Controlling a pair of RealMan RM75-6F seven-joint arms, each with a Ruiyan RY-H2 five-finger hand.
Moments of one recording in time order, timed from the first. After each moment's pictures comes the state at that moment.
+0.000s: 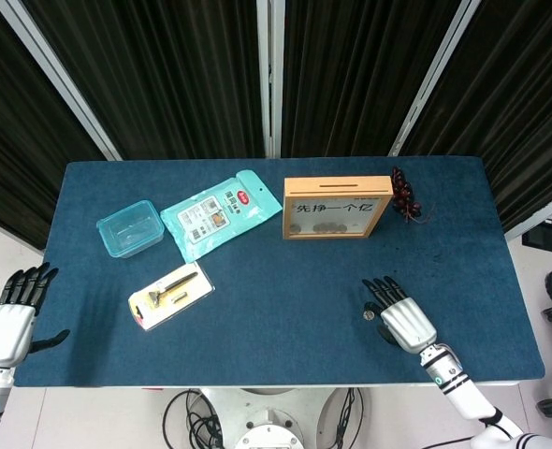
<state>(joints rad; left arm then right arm) -0.12 -1.27 -0.01 -1.30 1.57 1.51 -0.15 0.38 -1.59 -0.11 -1.09 -1.66 1.26 -0.02</state>
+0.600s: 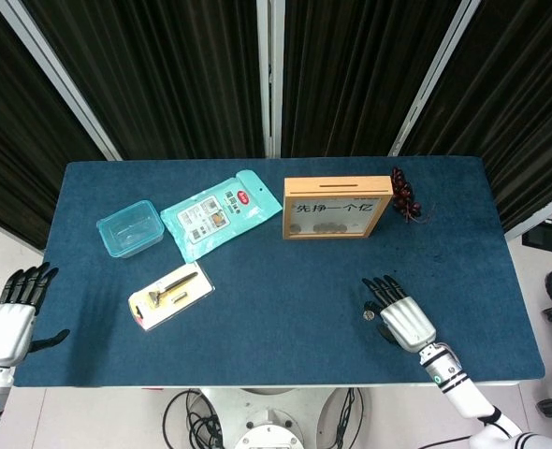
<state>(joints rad) -0.13 -1.27 -0.01 -1.30 1.57 1.50 -0.15 0.38 -1.60 -0.10 -1.09 -1.66 1.25 -0.02</state>
